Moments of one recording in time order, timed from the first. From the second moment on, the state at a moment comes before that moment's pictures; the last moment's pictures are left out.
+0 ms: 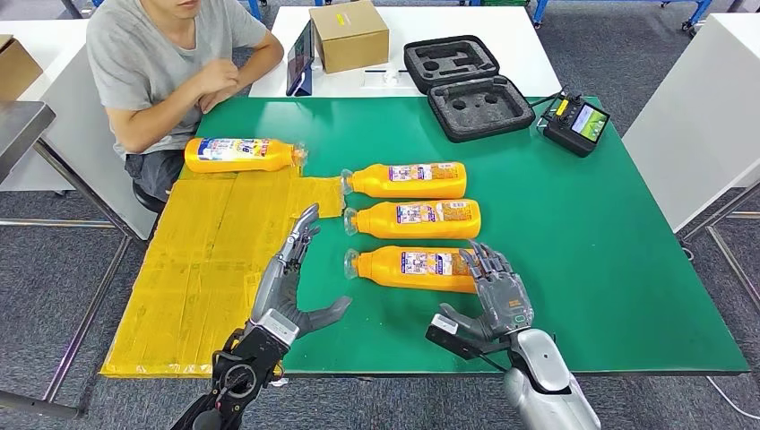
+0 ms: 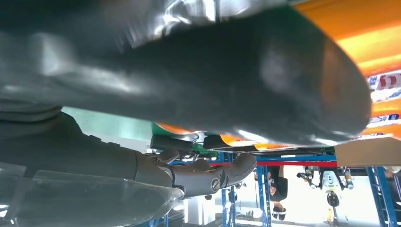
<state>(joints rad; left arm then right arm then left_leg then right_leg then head) -0.16 -0.09 -0.42 -1.38 -0.20 0.33 -0.70 -0.21 -0.06 0.03 -0.97 1.23 -0.61 -0.34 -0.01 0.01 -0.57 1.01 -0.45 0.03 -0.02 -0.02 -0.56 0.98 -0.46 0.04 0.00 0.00</state>
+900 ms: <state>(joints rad) -0.19 -0.11 -0.43 -1.33 -0.17 0.33 -0.70 -0.23 -0.02 0.04 -0.97 1.31 -0.69 -0.34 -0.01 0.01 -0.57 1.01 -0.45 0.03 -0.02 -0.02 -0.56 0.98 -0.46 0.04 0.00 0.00</state>
